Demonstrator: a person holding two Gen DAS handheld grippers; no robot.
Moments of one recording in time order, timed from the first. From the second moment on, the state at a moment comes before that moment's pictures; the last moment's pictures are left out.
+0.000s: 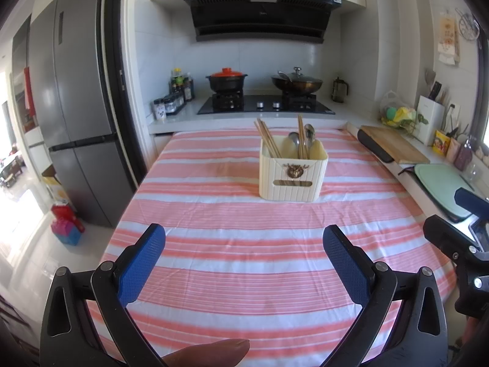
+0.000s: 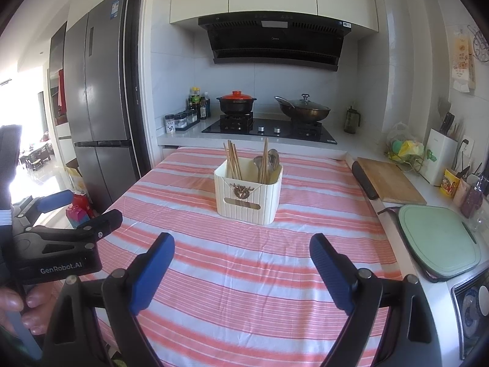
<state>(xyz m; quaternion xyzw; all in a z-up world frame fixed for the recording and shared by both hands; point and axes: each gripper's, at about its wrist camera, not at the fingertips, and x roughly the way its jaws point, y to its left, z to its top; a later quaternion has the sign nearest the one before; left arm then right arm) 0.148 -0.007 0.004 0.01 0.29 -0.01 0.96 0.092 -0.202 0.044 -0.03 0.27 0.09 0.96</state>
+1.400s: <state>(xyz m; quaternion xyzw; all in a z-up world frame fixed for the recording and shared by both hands) 0.151 -0.008 0.003 0.01 0.29 -0.01 0.96 0.092 -0.203 0.048 -0.03 0.26 0.09 0.96</state>
